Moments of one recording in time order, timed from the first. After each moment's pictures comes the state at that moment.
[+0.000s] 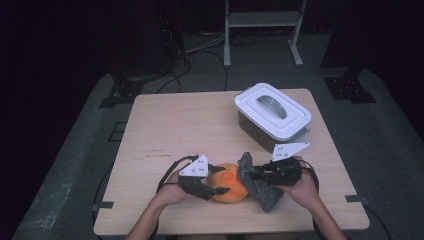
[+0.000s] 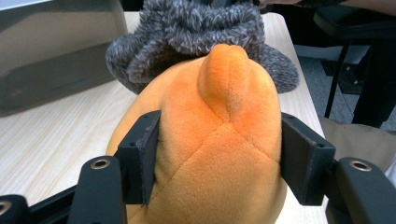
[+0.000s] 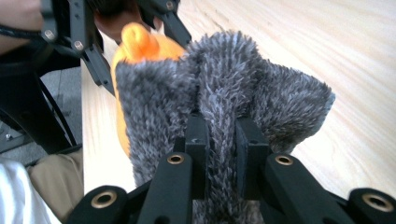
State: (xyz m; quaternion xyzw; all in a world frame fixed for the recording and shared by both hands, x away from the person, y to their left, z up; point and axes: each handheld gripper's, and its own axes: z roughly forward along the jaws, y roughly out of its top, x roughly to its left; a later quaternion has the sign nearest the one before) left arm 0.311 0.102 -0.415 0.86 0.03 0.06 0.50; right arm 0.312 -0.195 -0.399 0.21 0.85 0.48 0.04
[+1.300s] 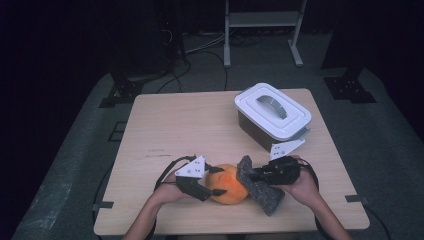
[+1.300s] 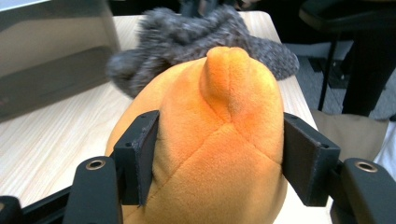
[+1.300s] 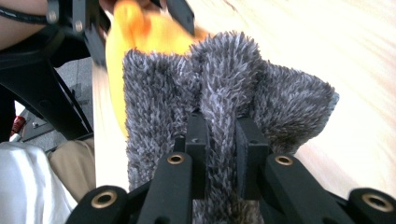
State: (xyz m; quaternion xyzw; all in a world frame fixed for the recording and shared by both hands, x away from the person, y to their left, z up) left arm 0.318 0.113 -0.420 0.86 0.02 0.05 0.51; right arm 0.321 -0.197 -0.408 0.21 0.86 0.46 -0.01
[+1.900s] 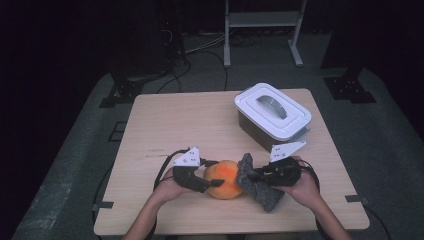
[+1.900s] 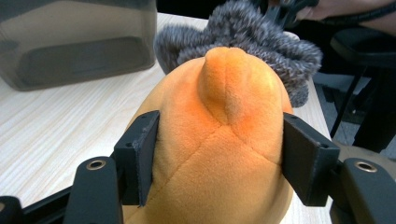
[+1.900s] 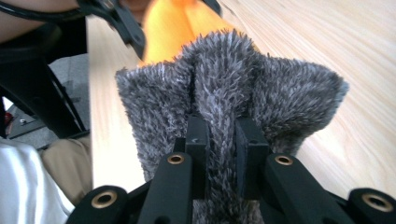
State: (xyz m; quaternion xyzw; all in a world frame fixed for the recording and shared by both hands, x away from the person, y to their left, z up) left arm 0.329 0.119 -0.420 0.84 0.11 0.04 0.53; right arm 0.315 -0.195 -0.403 0.20 0.87 0.45 0.02
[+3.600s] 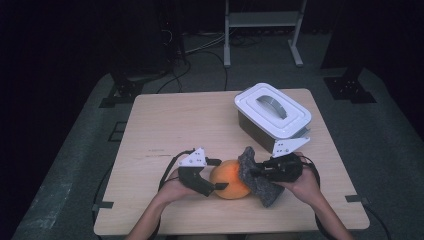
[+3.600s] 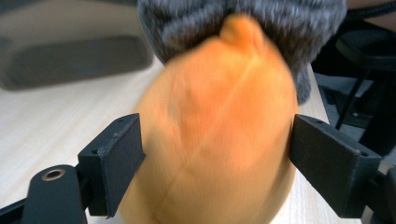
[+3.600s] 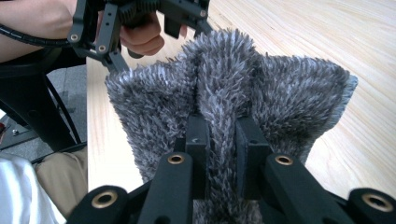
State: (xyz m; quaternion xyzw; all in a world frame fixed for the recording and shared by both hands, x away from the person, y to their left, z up) left arm 0.330 0.105 -0.429 0.85 0.11 0.03 0.52; right arm 0.318 -0.197 -0.390 0.20 0.86 0.48 0.03
